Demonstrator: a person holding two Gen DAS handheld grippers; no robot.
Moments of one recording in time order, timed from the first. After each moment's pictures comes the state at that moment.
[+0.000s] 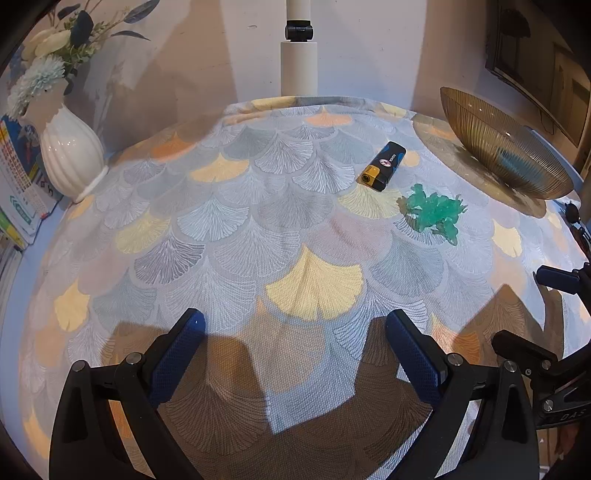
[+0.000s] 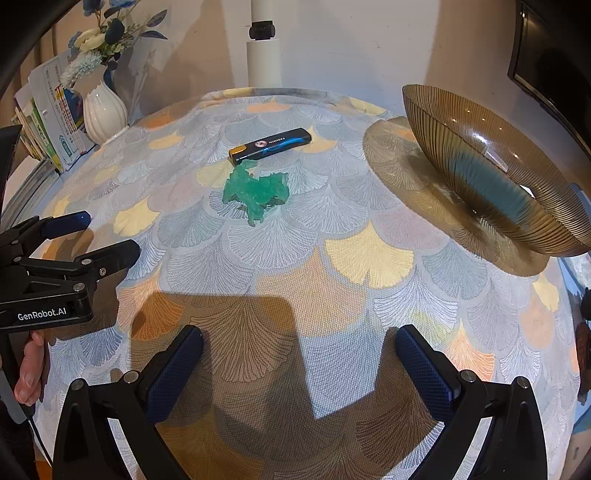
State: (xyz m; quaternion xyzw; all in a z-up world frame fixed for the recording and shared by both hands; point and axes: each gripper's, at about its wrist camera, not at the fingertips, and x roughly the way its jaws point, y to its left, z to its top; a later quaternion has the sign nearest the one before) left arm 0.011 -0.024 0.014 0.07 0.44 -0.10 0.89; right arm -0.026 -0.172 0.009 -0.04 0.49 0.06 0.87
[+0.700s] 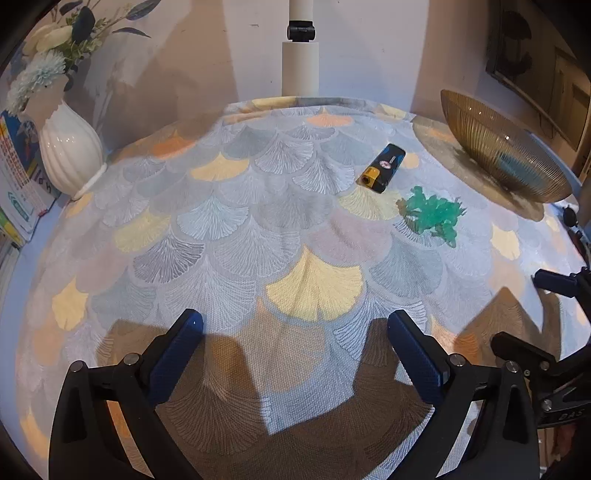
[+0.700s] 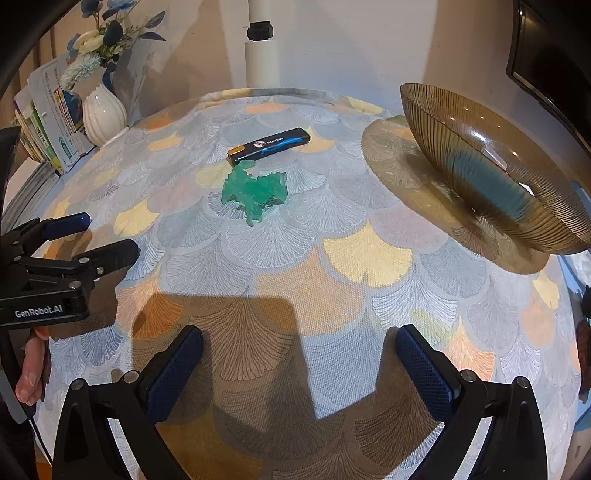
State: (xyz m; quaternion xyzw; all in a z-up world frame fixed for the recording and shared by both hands) left arm 0.012 -0.022 0.013 0.06 0.44 -0.10 0.89; right arm -0.027 -0.174 0.009 -0.04 0.48 0.06 0.87
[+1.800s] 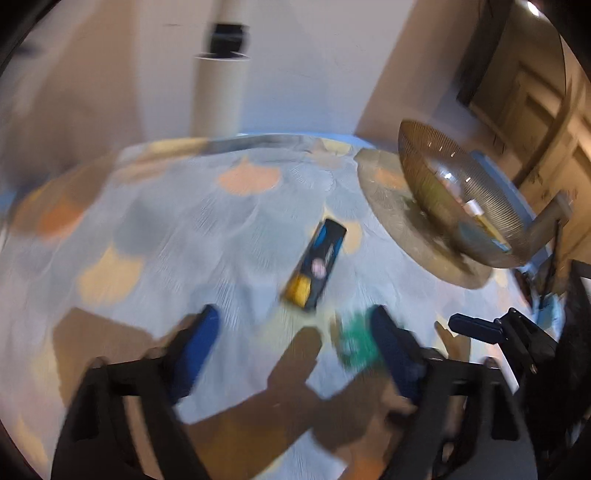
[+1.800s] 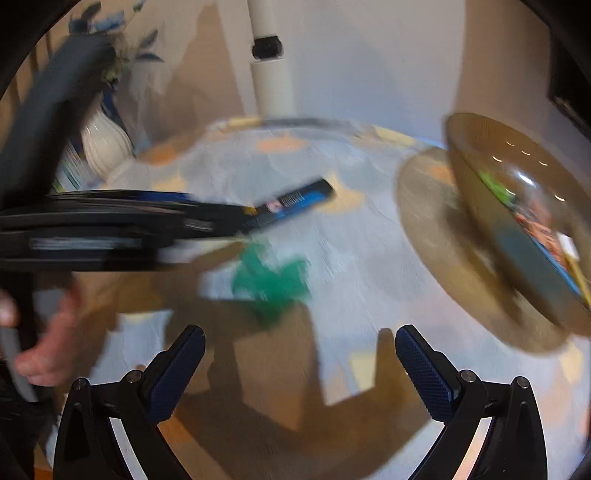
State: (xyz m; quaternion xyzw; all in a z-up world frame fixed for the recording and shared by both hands) left arm 0.106 -0.052 0.043 -0.01 0.47 -0.24 0.85; right arm 0.045 -0.159 0.017 0.00 0.47 0.10 0.88
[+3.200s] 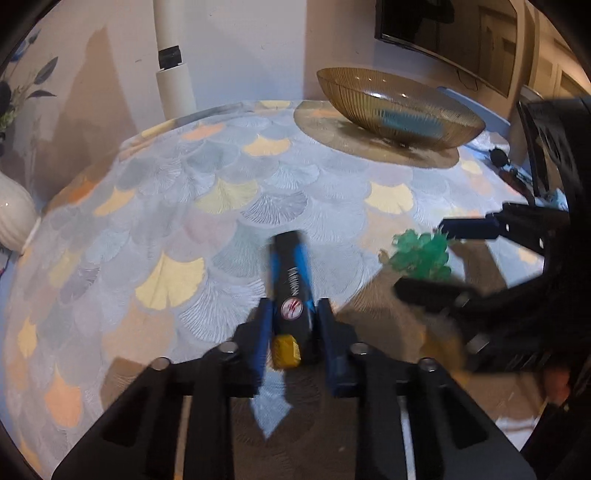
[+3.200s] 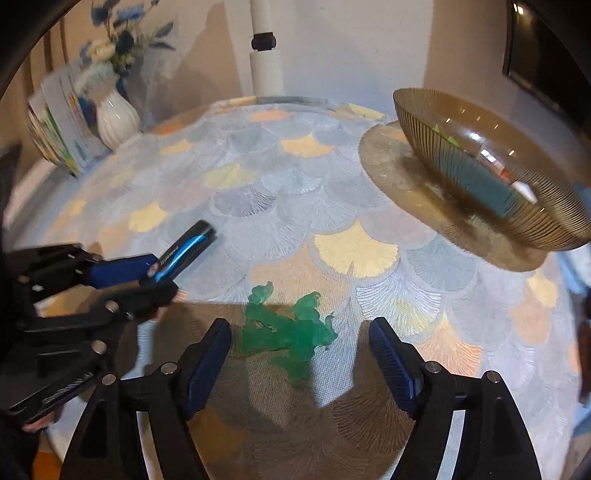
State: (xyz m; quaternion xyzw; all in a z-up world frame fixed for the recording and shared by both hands) left arm -0.035 -0.081 0.015 0.12 0.42 -0.23 0.87; right arm -0.038 -0.173 0.009 -0.04 0.46 0.07 0.88
